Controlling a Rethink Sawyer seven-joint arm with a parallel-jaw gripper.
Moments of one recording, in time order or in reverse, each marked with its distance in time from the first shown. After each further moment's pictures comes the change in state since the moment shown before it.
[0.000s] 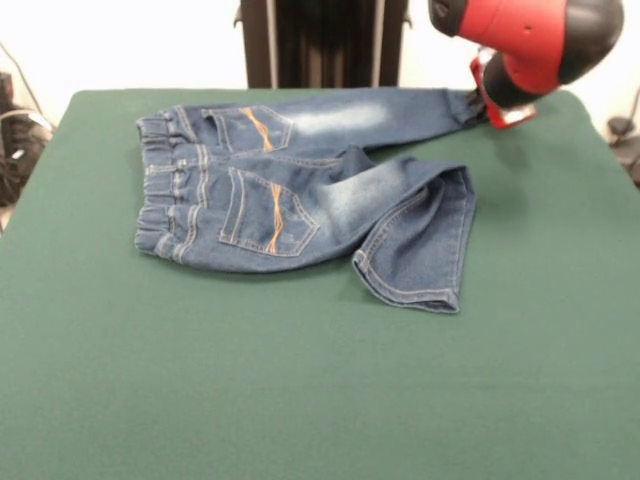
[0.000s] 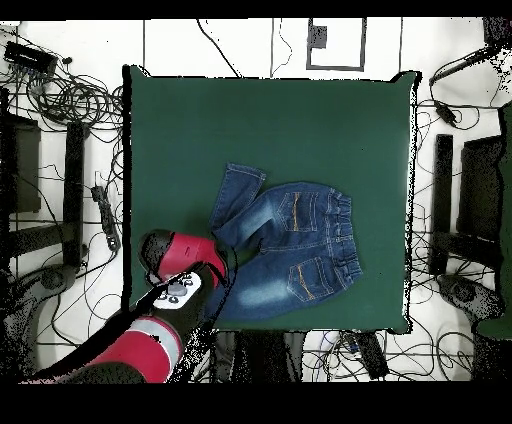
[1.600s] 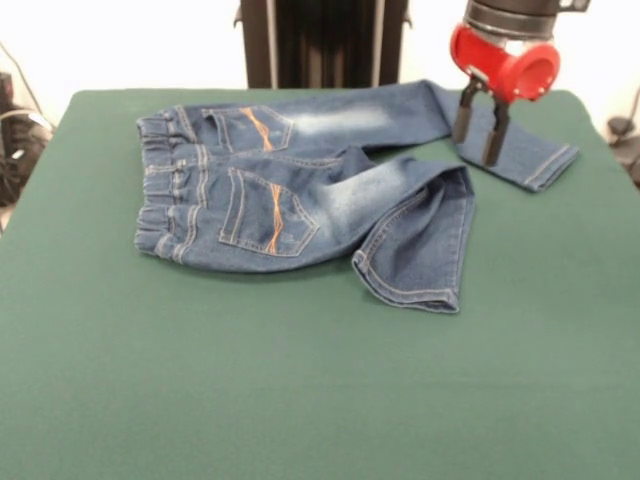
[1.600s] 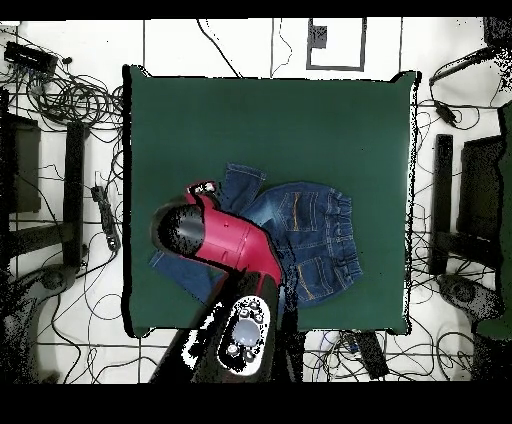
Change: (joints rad) arm -0.229 -0.422 0.064 0.094 -0.055 -0.625 0.000
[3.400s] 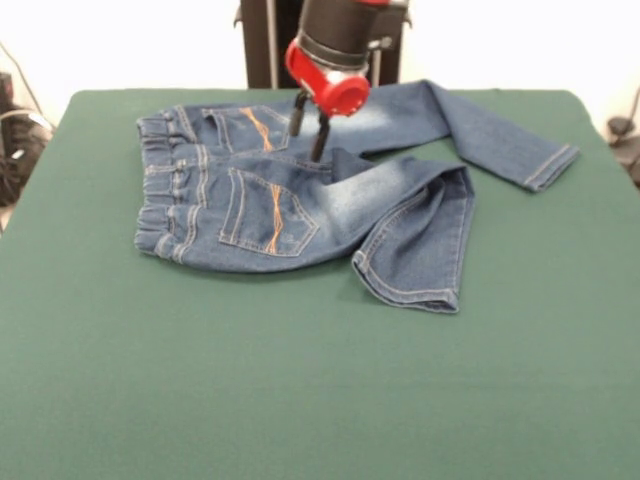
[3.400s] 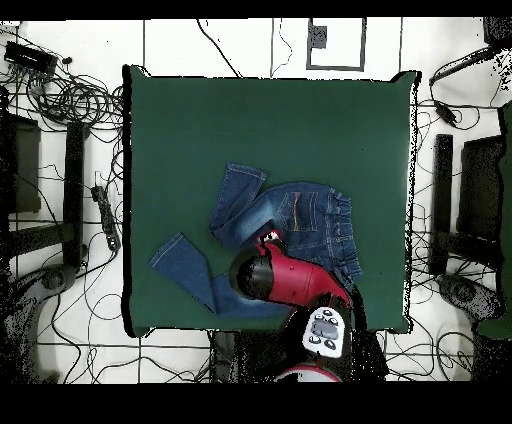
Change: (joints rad) arm -0.238 0.075 -0.001 0.157 -0.409 -0.220 0.000
